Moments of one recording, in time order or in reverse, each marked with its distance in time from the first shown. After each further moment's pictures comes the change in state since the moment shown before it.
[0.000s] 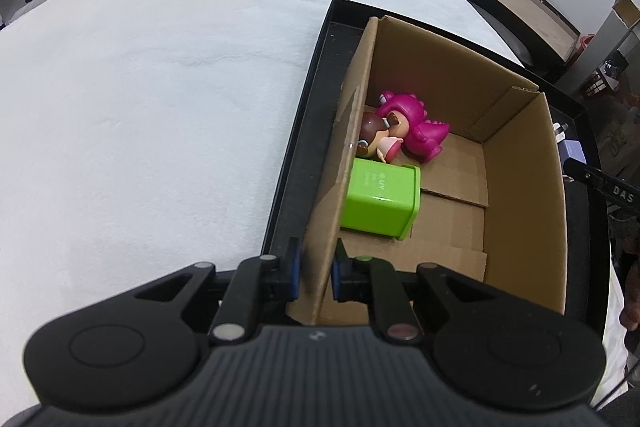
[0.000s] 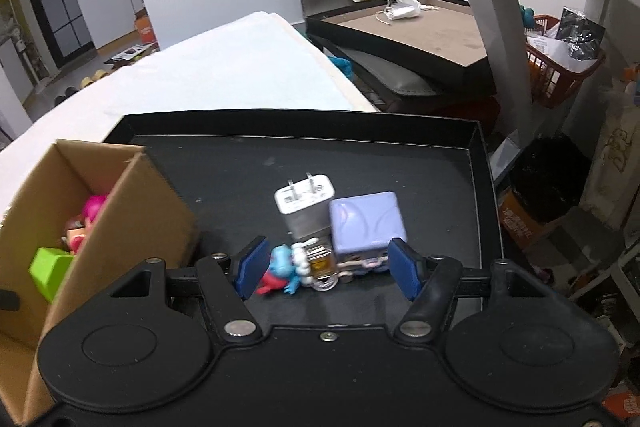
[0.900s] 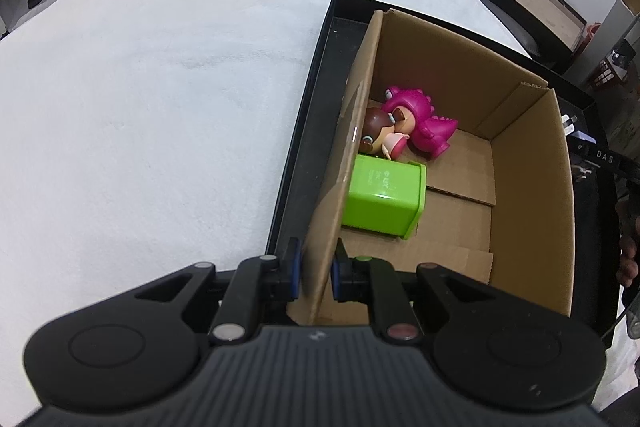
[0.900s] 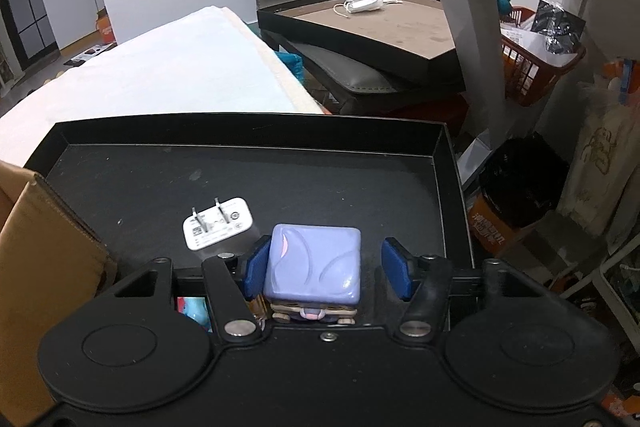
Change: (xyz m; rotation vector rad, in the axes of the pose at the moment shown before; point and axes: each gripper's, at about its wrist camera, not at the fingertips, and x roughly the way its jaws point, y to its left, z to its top) left arm 0.004 -0.004 0.002 0.019 0.016 0.037; right arm 0.040 -0.024 0.010 0.023 -0.001 -0.103
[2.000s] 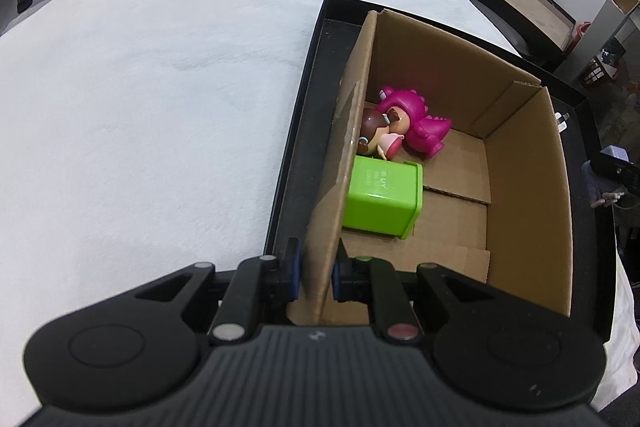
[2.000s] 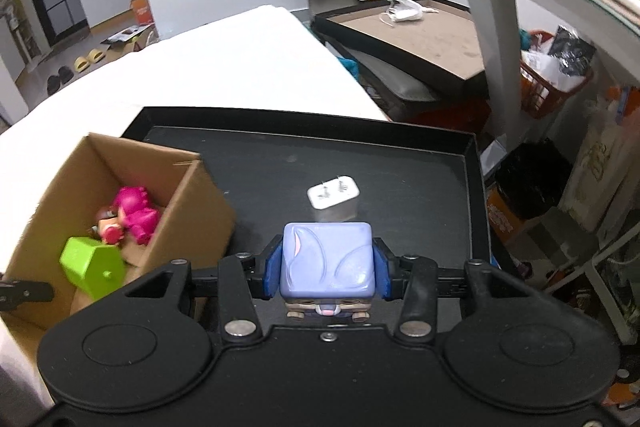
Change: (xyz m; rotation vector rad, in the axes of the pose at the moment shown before) left arm 0.000 0.006 -0.003 0.019 -0.016 -0.037; right arm -0.088 0.055 0.008 -0.077 0.057 0.052
